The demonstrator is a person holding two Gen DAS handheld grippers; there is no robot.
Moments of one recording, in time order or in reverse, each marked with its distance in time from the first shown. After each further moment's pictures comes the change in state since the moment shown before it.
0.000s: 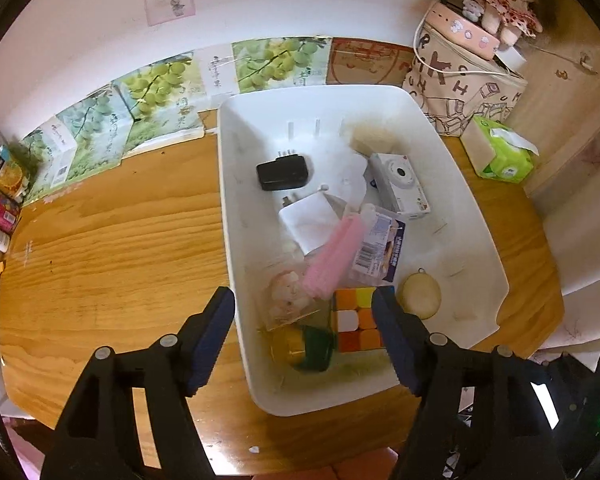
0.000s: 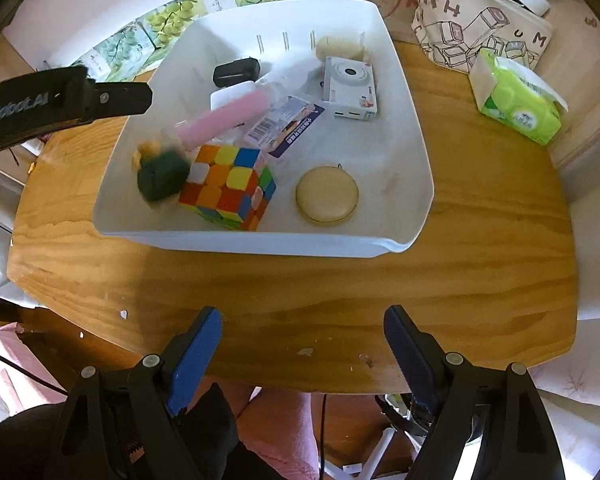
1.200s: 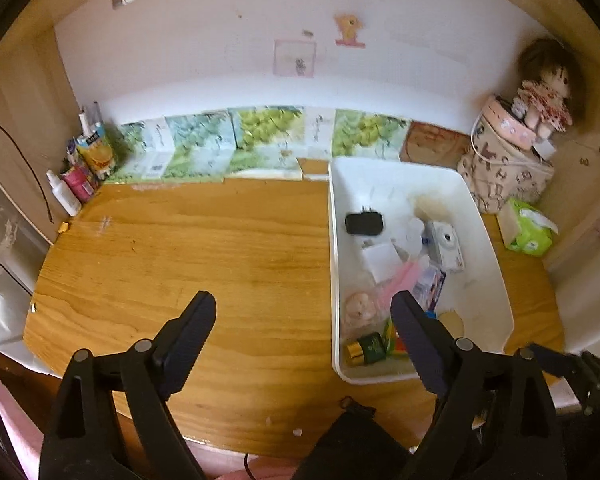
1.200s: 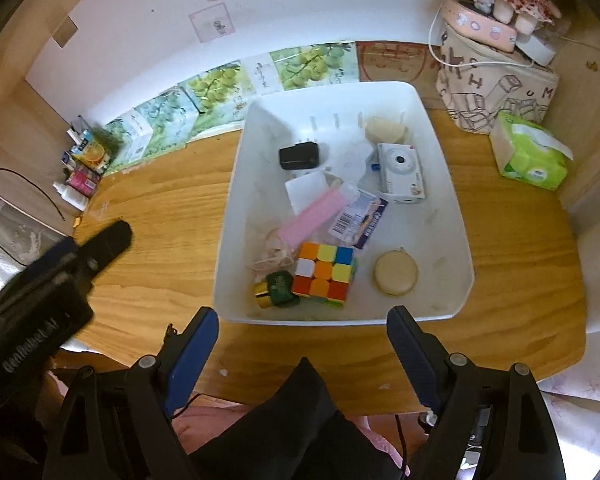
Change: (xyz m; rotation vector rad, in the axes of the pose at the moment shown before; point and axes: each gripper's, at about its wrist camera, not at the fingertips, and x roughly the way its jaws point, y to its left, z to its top) left arm -0.089 0.053 -0.030 -0.209 -0.220 0.141; right arm -0.068 0.055 0.038 0.049 -0.133 0.083
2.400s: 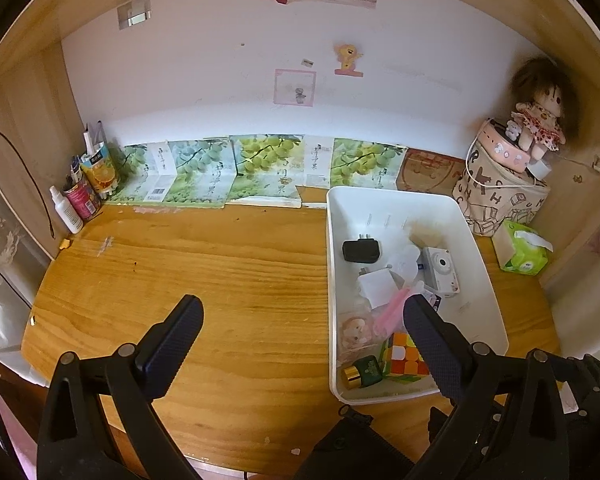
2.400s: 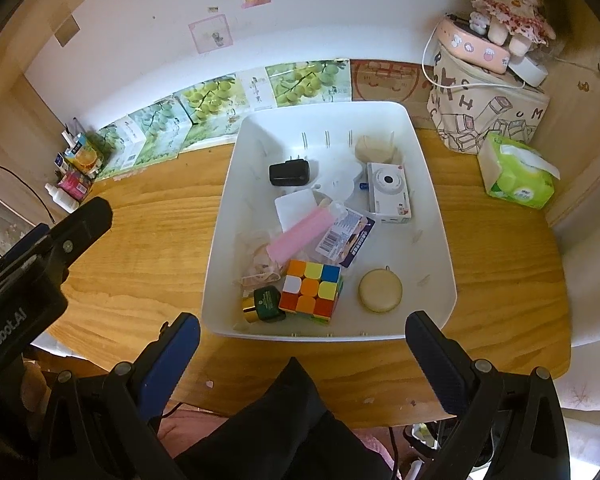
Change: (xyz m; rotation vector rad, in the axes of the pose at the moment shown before) left arm -0.013 0.002 0.004 -0.003 -0.086 -0.009; right arm -0.008 0.002 0.004 -0.023 -0.046 -0.037
